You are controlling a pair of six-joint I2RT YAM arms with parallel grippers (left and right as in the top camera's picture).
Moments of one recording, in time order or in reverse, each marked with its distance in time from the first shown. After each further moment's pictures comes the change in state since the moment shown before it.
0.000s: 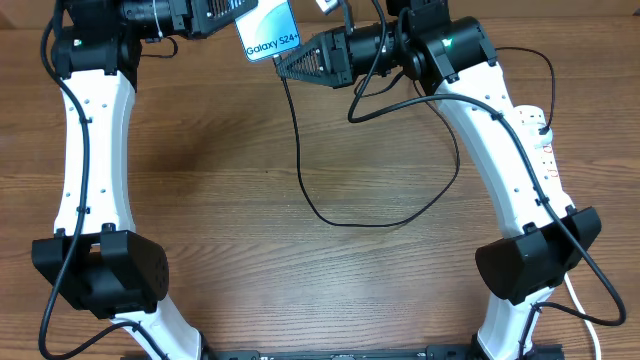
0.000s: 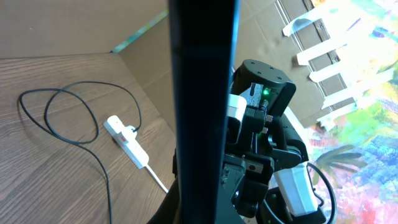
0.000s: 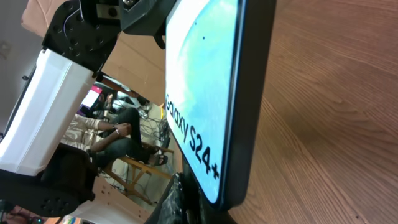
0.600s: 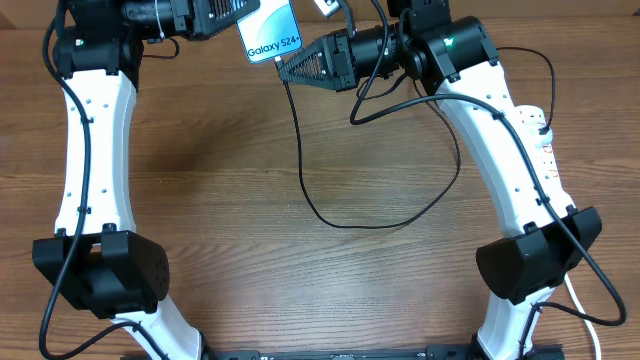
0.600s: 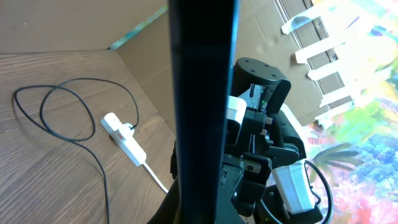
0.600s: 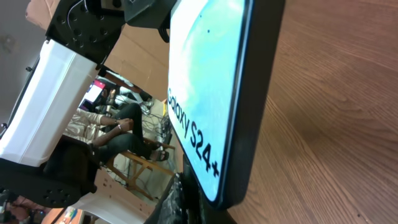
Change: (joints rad) left arm -0.004 0.000 0.000 -0.007 0.005 0.000; right arm -0.004 0.000 0.000 -0.043 -0.029 -0.056
